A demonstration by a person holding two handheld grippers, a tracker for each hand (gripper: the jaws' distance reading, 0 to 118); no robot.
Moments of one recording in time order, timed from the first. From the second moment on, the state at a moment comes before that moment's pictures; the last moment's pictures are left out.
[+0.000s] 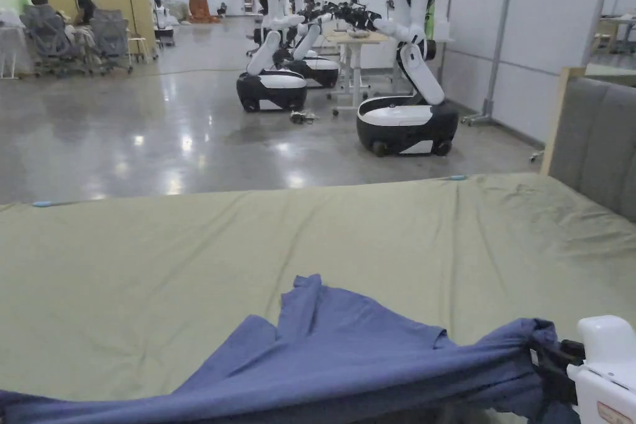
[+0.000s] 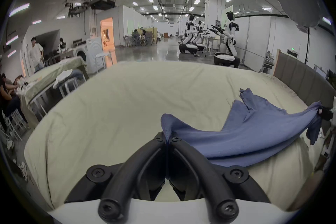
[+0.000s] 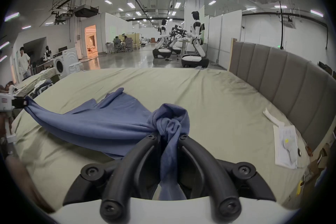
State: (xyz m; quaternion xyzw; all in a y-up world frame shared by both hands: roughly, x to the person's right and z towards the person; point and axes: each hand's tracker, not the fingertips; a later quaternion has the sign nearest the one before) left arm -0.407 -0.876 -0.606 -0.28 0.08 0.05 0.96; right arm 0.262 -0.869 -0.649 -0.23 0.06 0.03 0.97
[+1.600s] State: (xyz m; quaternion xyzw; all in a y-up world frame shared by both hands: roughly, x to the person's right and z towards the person) left arm -0.370 -0.962 -0.522 -0.39 0.14 0.08 0.91; right arm 0.148 -0.795 -0.506 -0.16 0.11 0.00 0.98
